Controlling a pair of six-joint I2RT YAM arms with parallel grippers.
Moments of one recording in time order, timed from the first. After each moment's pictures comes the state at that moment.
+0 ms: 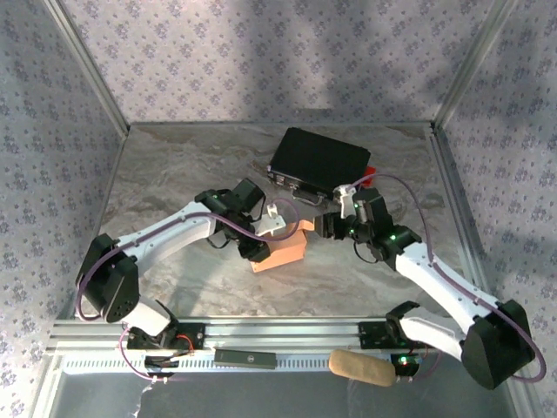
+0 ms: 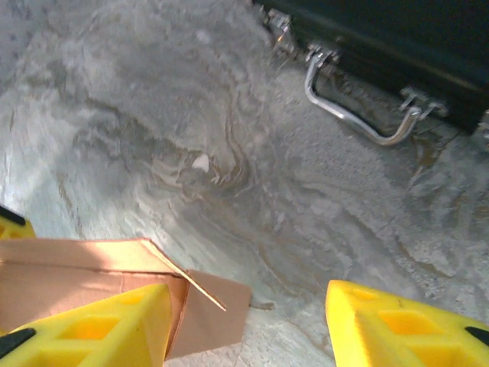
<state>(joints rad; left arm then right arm) -0.75 1.52 1.14 -0.91 0.35 0.37 0.52 1.07 0.69 -0.29 -0.24 0.29</state>
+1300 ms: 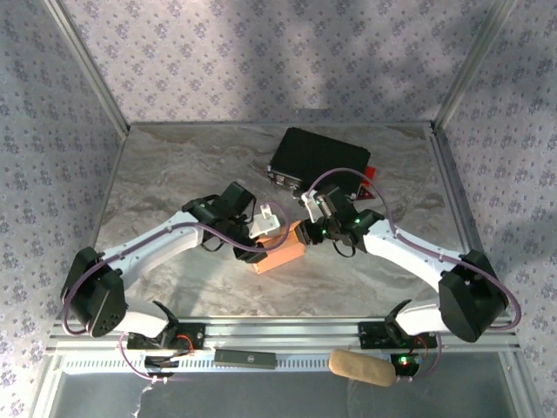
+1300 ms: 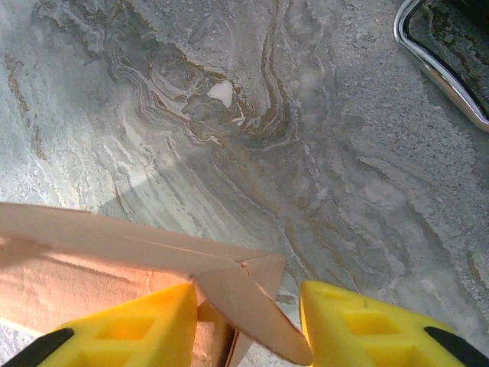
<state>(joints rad) -0.74 1.40 1.03 -0.76 0.32 0.39 0.68 1.35 0.86 -0.39 -0.14 0.17</state>
